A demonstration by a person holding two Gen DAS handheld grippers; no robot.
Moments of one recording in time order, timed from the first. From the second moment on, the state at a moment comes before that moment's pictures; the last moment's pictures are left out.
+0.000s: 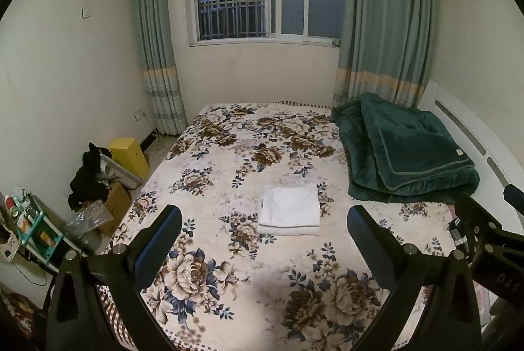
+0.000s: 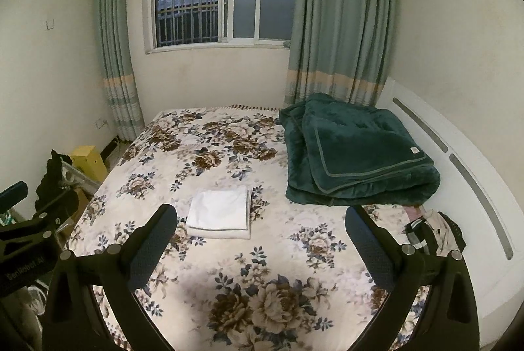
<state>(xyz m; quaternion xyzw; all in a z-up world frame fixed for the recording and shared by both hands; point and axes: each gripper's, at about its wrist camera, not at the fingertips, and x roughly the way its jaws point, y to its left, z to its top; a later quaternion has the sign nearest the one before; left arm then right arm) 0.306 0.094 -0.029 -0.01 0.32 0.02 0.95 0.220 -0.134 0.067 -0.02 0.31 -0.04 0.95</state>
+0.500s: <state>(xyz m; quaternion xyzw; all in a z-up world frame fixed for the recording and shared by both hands) 0.309 0.089 -0.028 0.00 0.31 0.01 0.95 0.217 -0.137 0.062 -0.01 0.31 -0.04 0.95</state>
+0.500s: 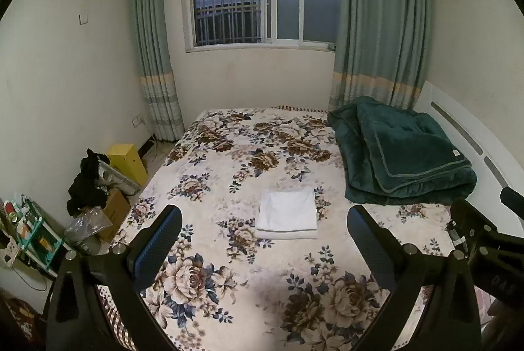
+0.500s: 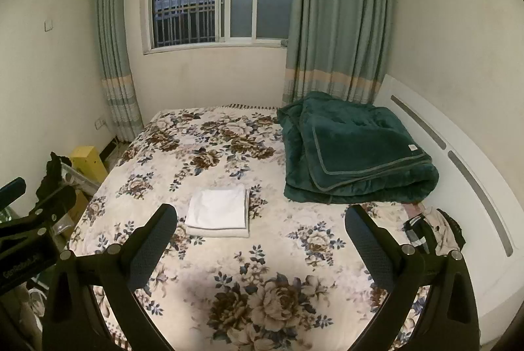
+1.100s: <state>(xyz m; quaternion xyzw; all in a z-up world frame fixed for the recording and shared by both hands) 0.308 0.082 -0.026 0.00 0.30 0.00 0.95 0.216 -0.140 0.063 -0.01 0.31 -0.04 0.95</state>
